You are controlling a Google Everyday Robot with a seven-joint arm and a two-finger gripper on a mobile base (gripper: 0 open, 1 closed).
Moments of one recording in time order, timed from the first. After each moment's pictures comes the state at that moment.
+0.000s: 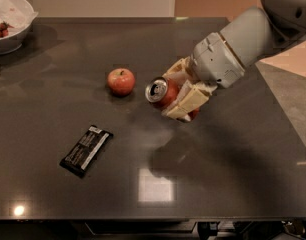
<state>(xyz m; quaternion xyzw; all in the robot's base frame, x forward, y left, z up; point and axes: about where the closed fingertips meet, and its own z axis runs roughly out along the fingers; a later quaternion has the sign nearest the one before) 0.467 -0.033 0.925 -0.73 0.56 0.26 0.30</state>
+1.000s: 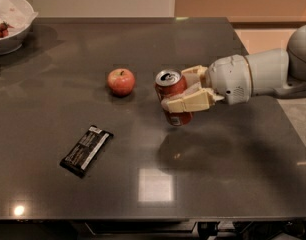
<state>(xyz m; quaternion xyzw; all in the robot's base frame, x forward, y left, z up) 0.484 -0.045 0.927 -0.55 0.59 0.39 0.43</state>
